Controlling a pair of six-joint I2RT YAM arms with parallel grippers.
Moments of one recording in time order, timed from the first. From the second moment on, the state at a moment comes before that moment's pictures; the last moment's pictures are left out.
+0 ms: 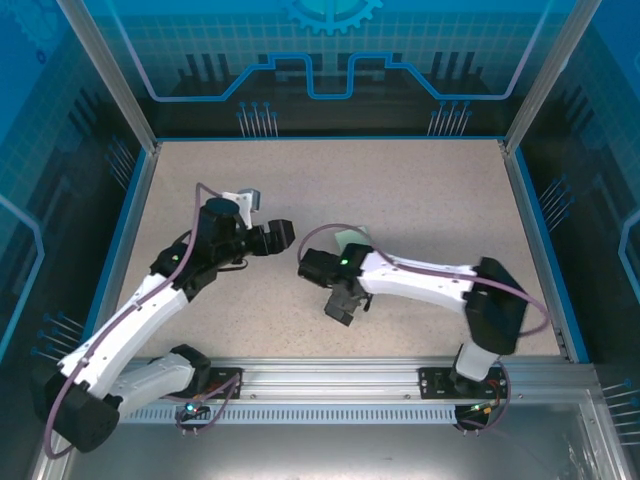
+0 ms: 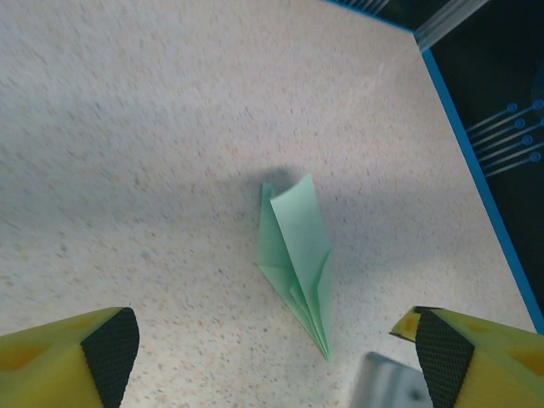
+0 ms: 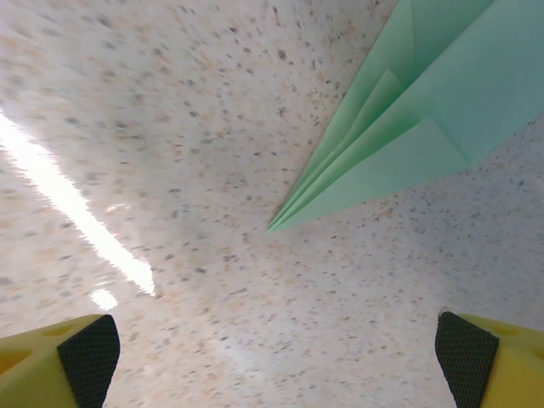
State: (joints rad) left arm -0.45 1.03 0.89 -0.45 0.17 -0.59; right arm 1.05 1.63 1.23 -1.08 0.29 0.08
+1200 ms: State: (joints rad) left arm -0.50 2.05 1.10 0.20 0.70 -0.87; right arm 0.42 0.96 0.53 -0.30 -0.39 0.39
